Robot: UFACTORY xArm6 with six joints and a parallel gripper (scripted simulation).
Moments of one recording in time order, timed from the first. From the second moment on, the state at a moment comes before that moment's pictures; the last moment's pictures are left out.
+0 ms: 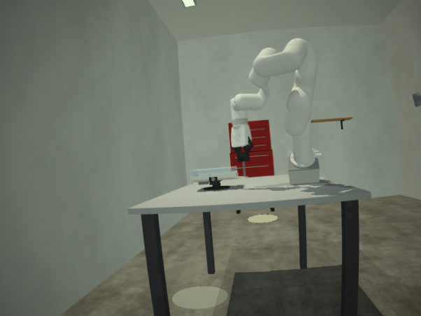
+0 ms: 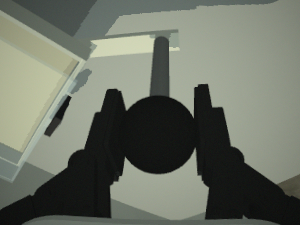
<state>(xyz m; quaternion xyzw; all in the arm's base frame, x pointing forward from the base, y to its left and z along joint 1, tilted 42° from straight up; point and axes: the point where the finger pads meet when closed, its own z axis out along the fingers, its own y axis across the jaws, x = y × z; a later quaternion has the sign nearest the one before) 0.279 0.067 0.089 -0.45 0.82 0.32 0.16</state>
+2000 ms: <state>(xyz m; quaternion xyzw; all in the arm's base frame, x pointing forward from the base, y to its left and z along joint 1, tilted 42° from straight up) 0.279 0.066 0.088 -0.45 0.82 0.32 0.16</state>
